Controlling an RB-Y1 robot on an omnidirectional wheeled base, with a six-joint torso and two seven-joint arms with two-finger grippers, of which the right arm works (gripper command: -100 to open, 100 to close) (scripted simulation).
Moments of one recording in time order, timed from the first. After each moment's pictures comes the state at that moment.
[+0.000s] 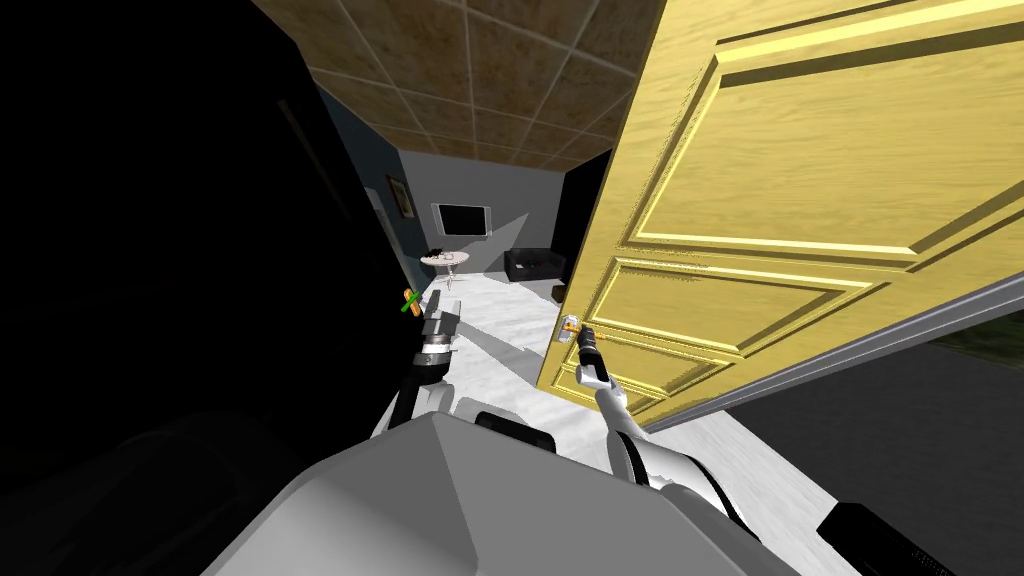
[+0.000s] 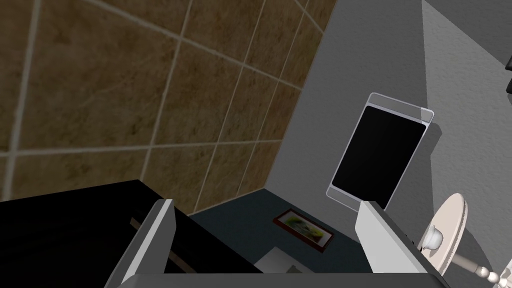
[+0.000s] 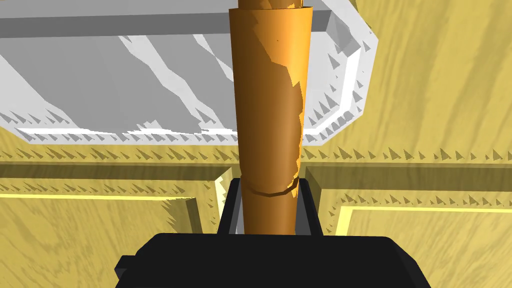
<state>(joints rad) -0.49 -0.14 -0.18 -0.60 -0.08 -0.47 -0.01</state>
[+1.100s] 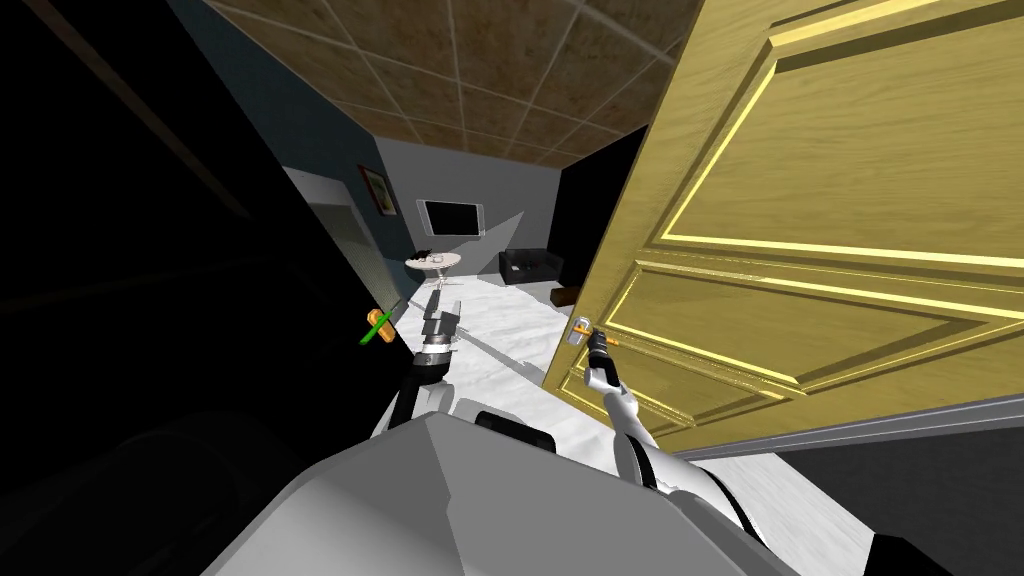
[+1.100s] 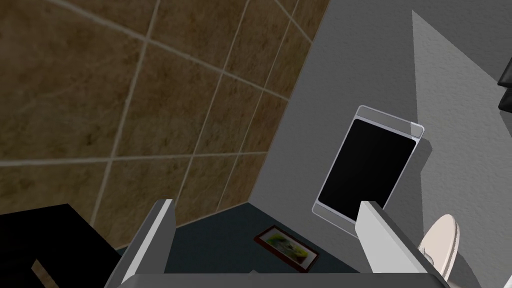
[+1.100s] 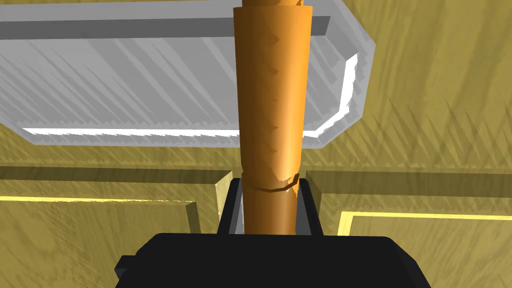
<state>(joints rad) -0.47 -0.17 -0.26 -0.61 -0.11 -0.47 0.02</state>
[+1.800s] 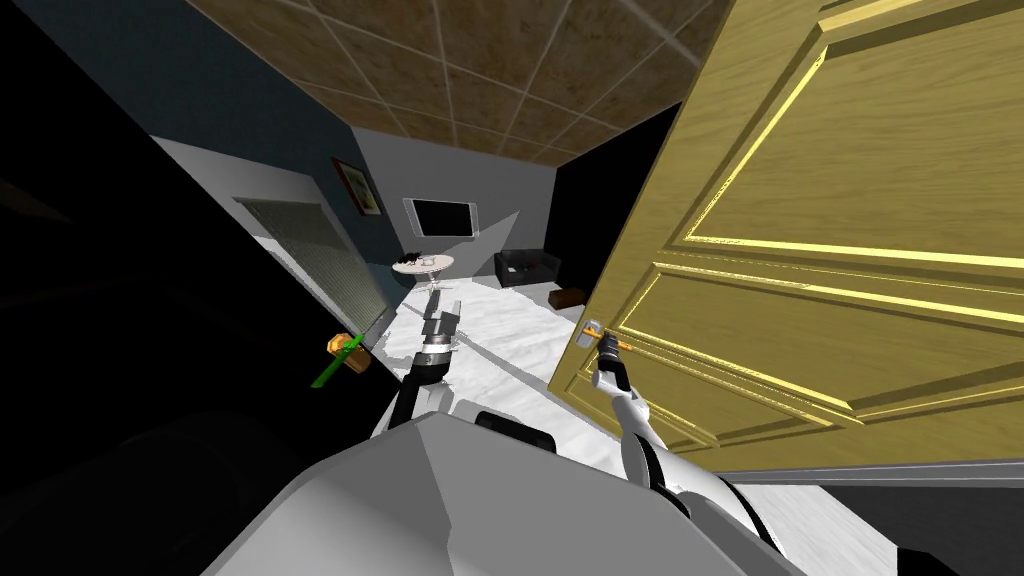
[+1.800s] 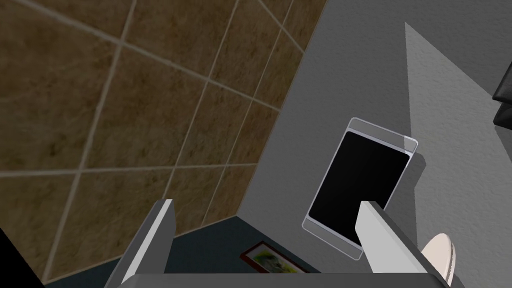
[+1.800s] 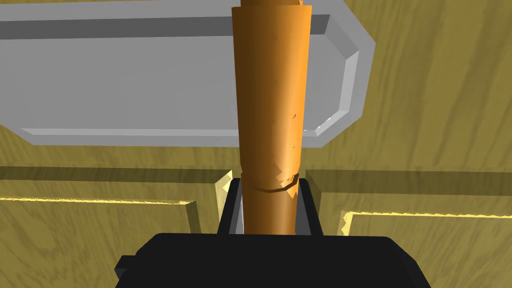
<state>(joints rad) -0.47 -0.21 -0.33 -0.58 -0.14 -0.48 0.04</state>
